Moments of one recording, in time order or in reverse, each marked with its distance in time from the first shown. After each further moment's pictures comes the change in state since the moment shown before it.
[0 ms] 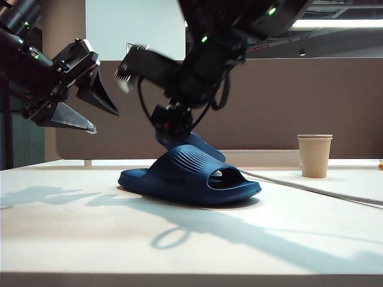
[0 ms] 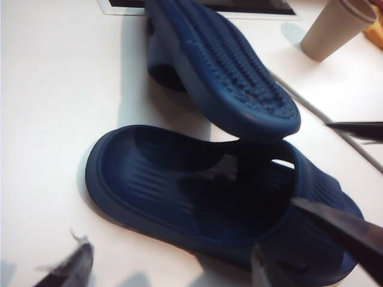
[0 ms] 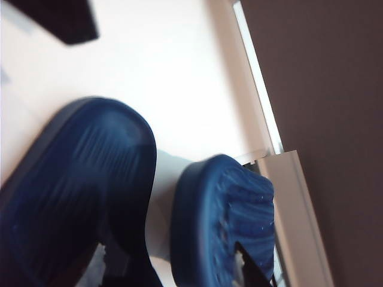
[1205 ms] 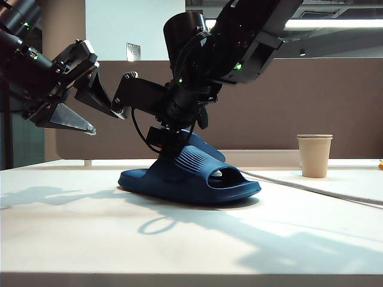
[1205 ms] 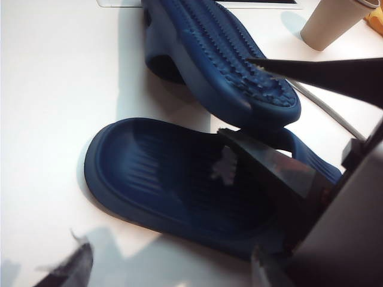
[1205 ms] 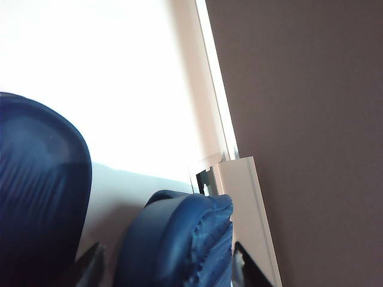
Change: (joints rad) left arm 0.001 -0.002 0.000 -0.022 0.004 0.027; right arm -0.017 0.218 0.140 0.197 0.101 -0.142
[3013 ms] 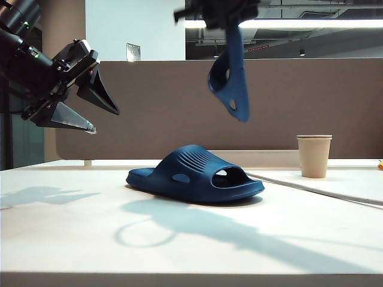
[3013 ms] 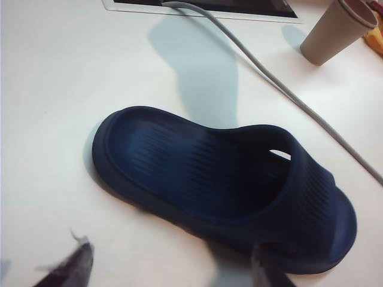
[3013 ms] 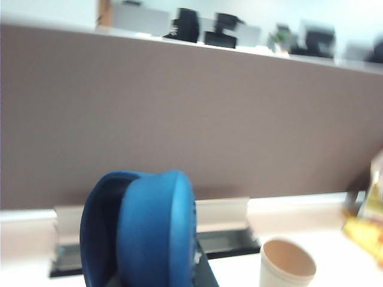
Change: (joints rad) left arm 0.000 0.000 0.000 0.021 -0.004 -0.079; right arm 0.033 -0.330 0.002 0.063 0.685 0.917
